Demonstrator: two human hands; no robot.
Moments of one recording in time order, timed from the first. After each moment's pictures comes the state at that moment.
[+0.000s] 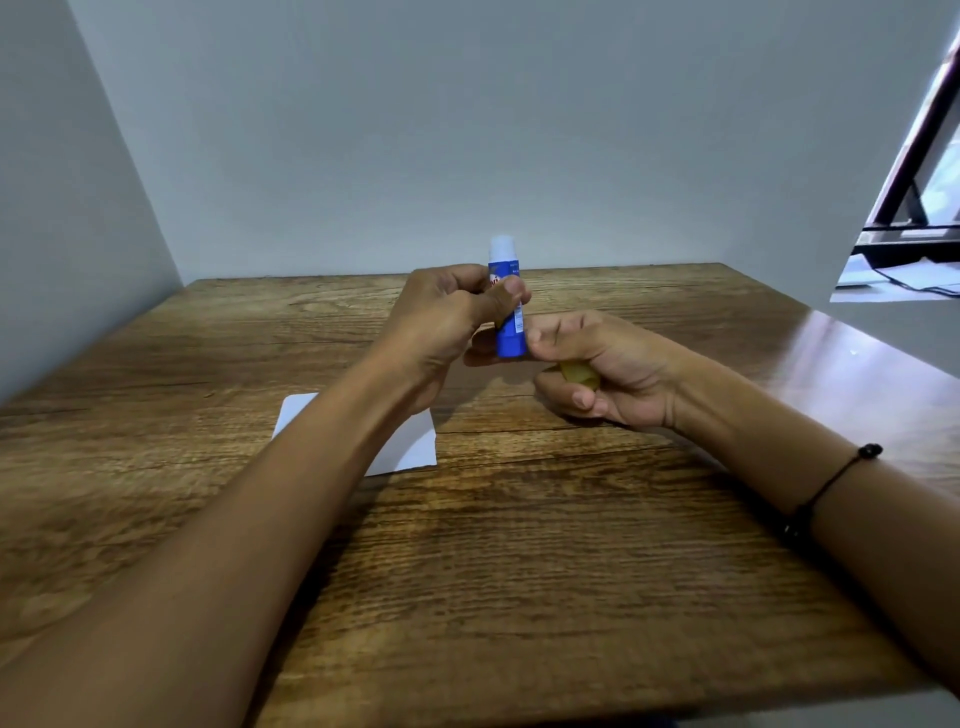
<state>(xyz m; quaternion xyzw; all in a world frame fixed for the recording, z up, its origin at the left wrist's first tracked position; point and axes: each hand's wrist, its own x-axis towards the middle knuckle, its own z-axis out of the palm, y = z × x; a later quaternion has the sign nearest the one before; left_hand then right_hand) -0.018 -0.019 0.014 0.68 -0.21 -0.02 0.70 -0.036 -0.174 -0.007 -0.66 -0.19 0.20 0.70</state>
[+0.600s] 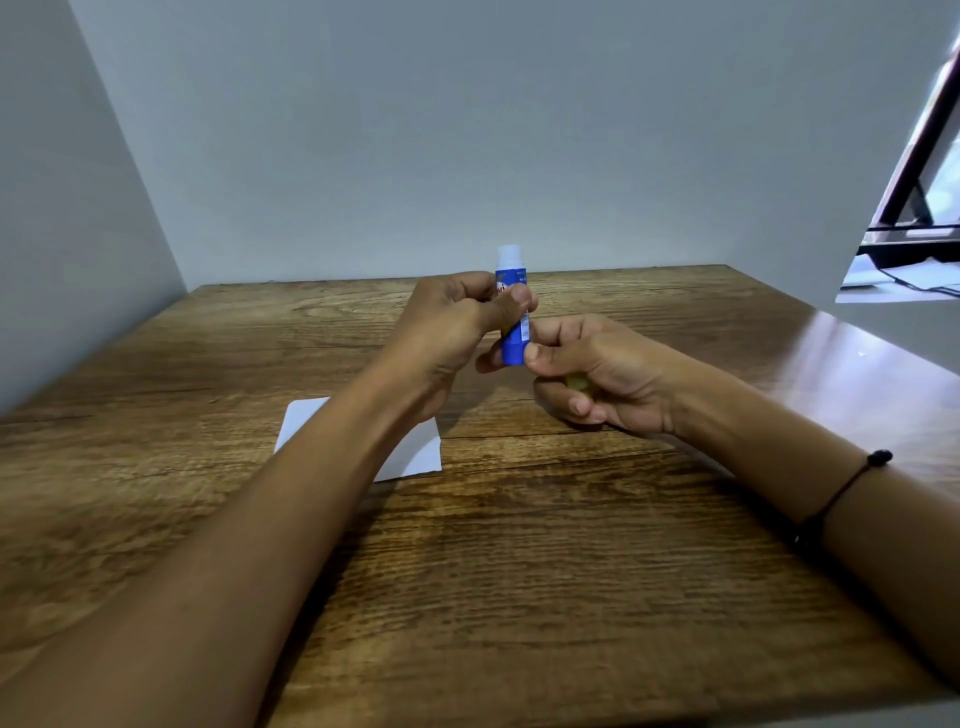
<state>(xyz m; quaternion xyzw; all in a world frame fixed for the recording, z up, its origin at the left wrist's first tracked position) -0.016 -0.021 0.013 0.69 -0.22 -0.02 0.69 -0.030 -0.170 -0.011 -0.70 -0.15 0.15 0.68</state>
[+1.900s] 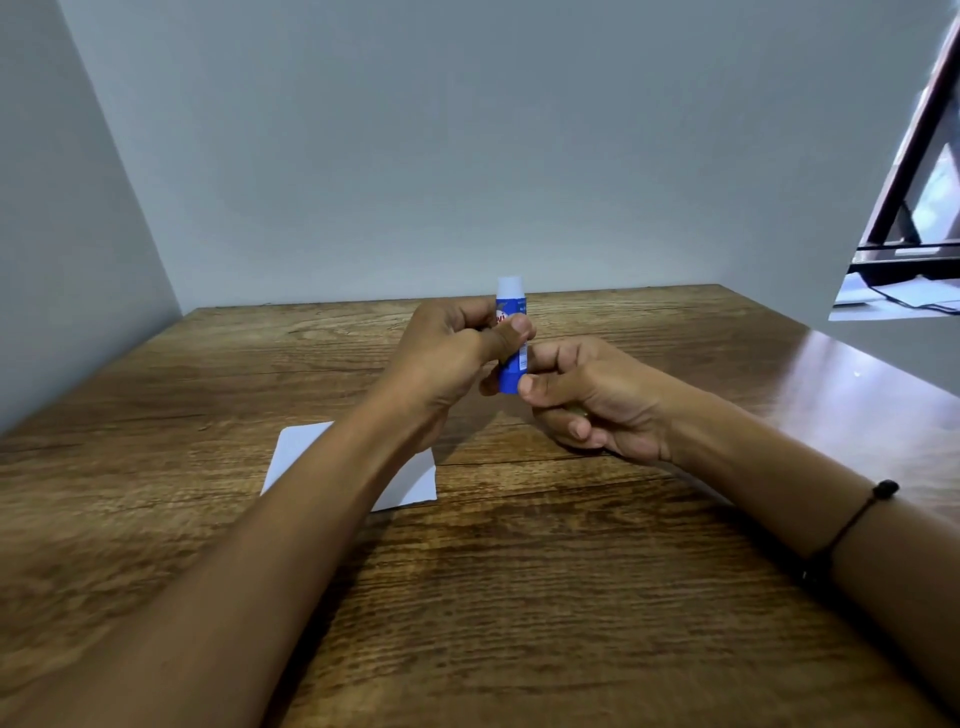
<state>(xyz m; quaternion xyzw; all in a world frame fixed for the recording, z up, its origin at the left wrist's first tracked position) -0.015 -0.022 0.010 0.71 -0.23 -0.01 0.66 -0.033 -0.166 -0.011 -0.70 -0.12 0.13 0.69</state>
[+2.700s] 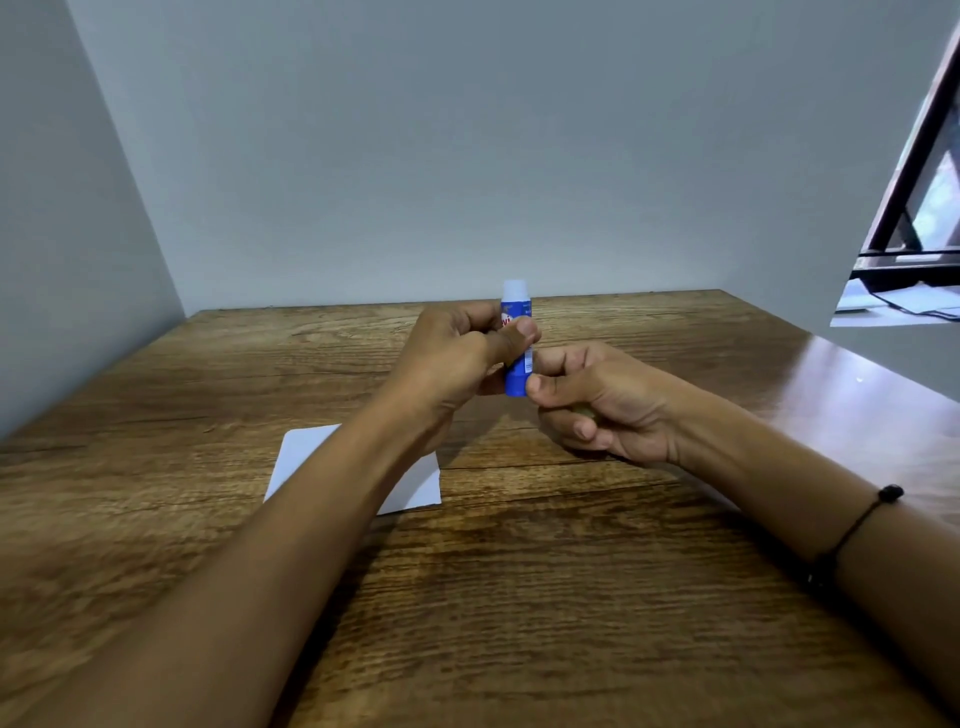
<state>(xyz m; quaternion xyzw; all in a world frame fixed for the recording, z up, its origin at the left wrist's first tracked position) -0.016 -0.022 0.010 0.68 -0.24 -0.02 0.69 -0.033 -0.171 -0.012 -0.67 -0.14 0.16 0.71</state>
